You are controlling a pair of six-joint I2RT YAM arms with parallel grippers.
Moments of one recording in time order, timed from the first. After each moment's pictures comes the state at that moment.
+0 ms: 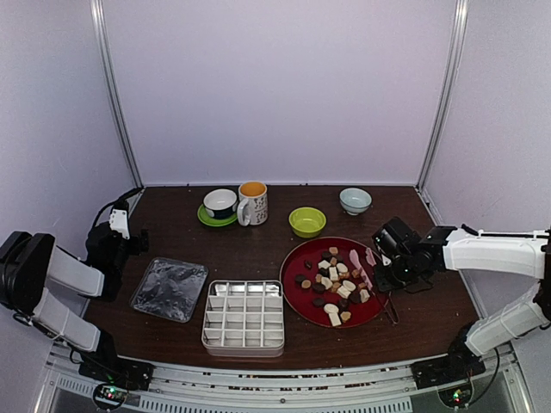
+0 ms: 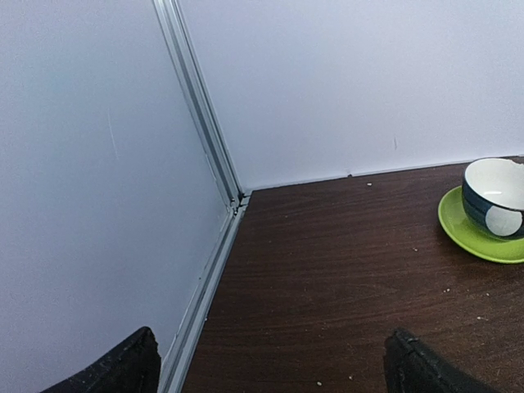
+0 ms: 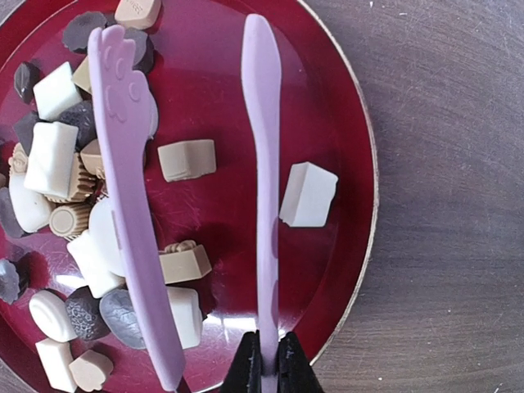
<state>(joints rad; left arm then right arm) -0.03 1.43 0.26 1.07 -0.21 0.20 0.67 1.32 0.76 -0.62 0.24 0.49</state>
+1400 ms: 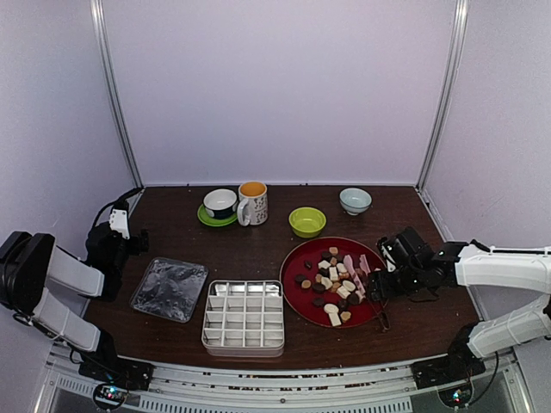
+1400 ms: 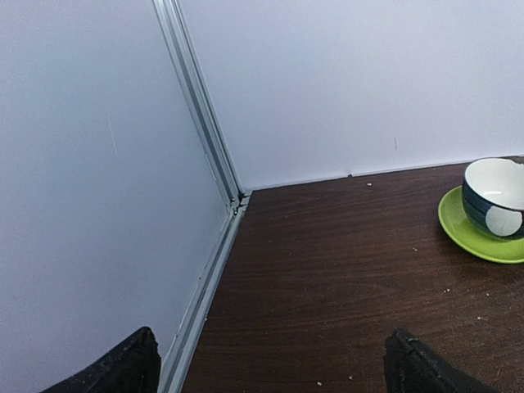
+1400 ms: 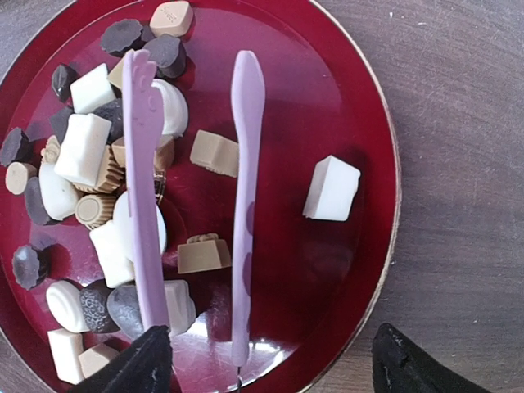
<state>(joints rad) -0.03 1.43 0.26 1.07 -0.21 0.20 0.67 1.19 0.60 -0.46 0.19 0.47</state>
